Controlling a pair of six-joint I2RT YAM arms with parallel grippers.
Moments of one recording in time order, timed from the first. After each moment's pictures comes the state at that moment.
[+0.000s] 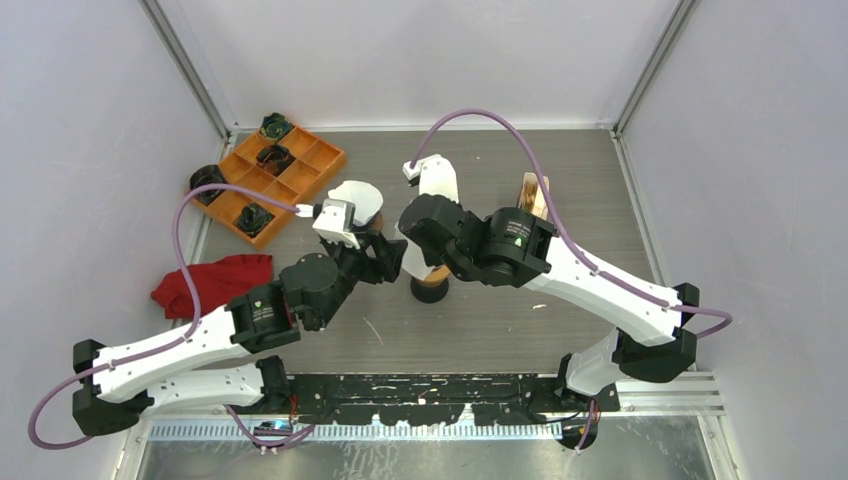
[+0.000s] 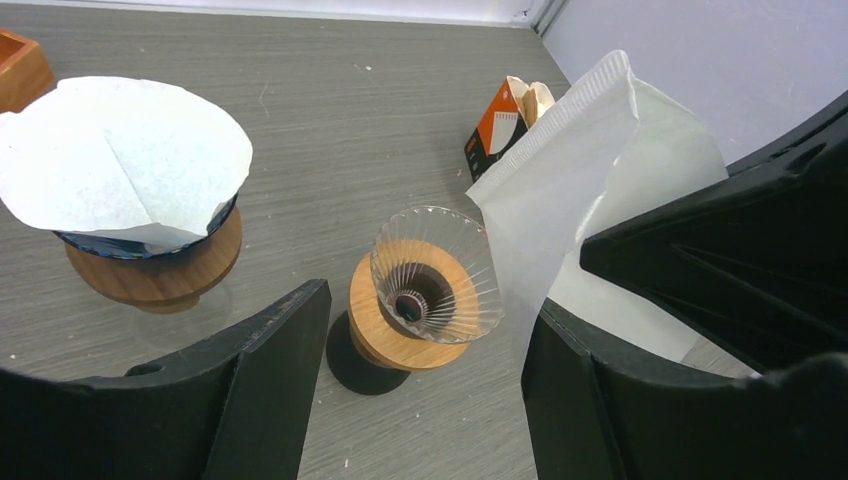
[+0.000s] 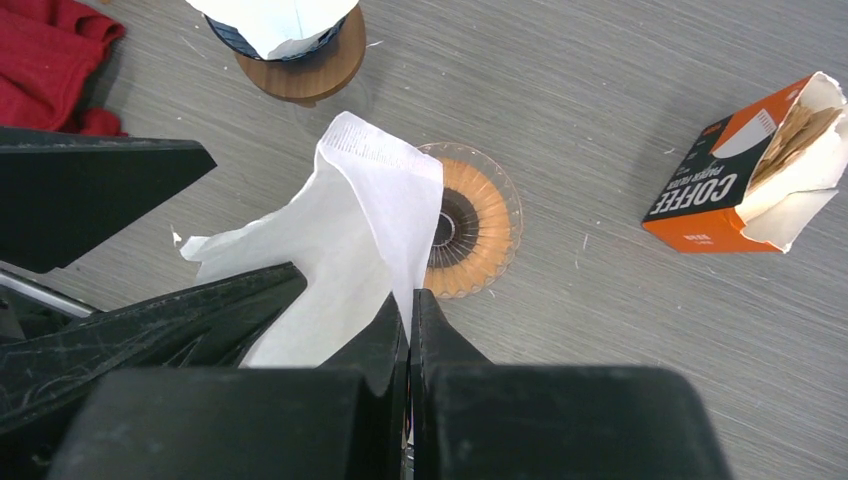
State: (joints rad) left arm -1.19 0.88 0.91 -0.18 -0.71 -0.46; right arm 1.21 1.48 1.82 -1.14 0.65 0.54
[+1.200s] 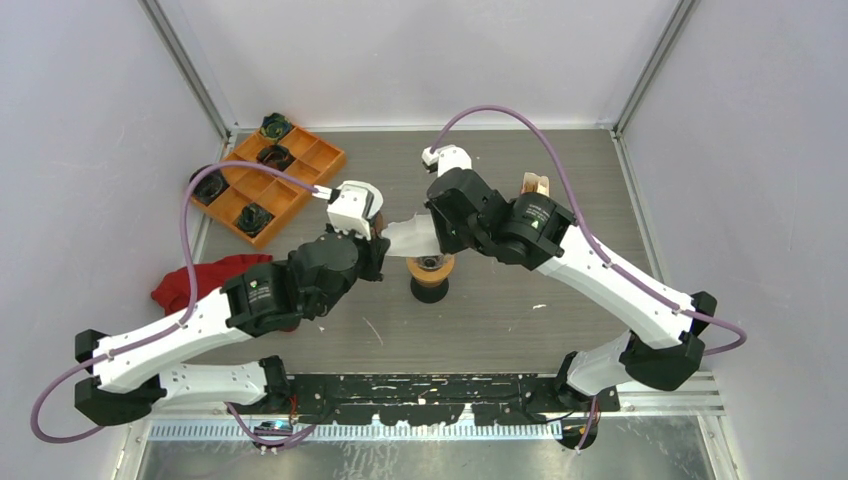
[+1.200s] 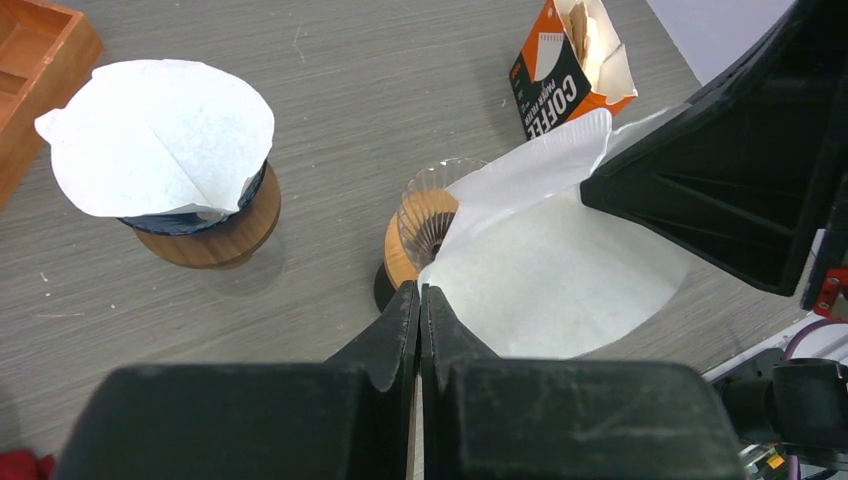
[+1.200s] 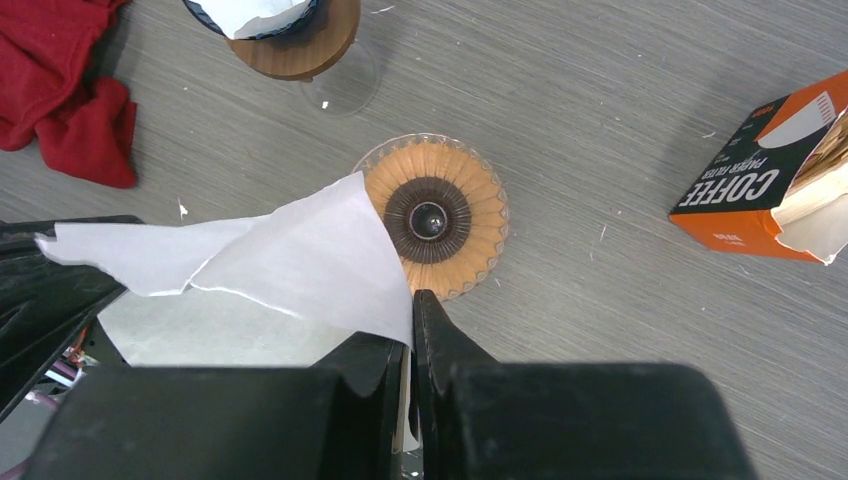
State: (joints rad) left arm -1.19 1.00 1.17 -0.55 -0.68 -0.48; right arm 1.02 1.42 1.72 -1.06 0.40 0.45
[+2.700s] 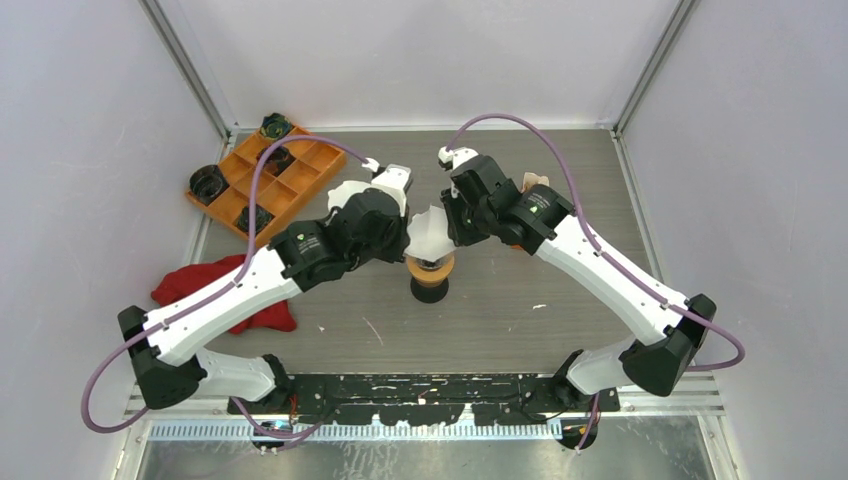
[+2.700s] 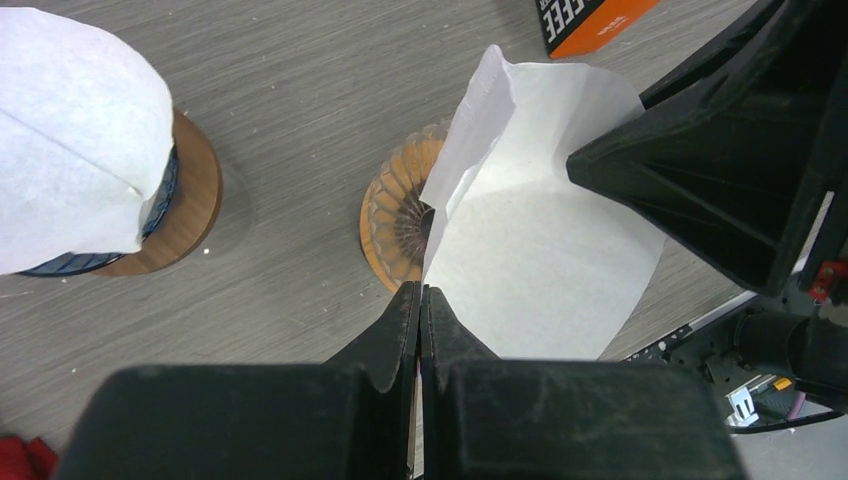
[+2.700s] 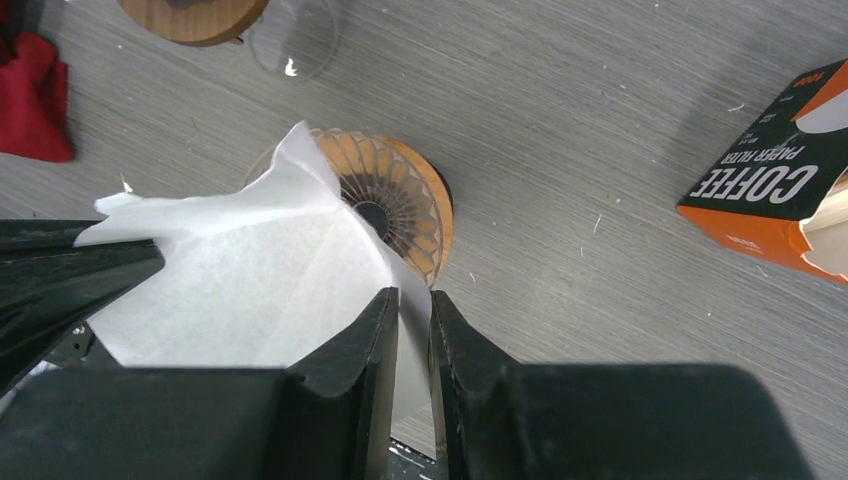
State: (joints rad) left arm -0.99 1.28 1.37 -0.73 -0.34 -0.47; right arm 0.79 1.39 1.52 -0.94 0.15 0.32
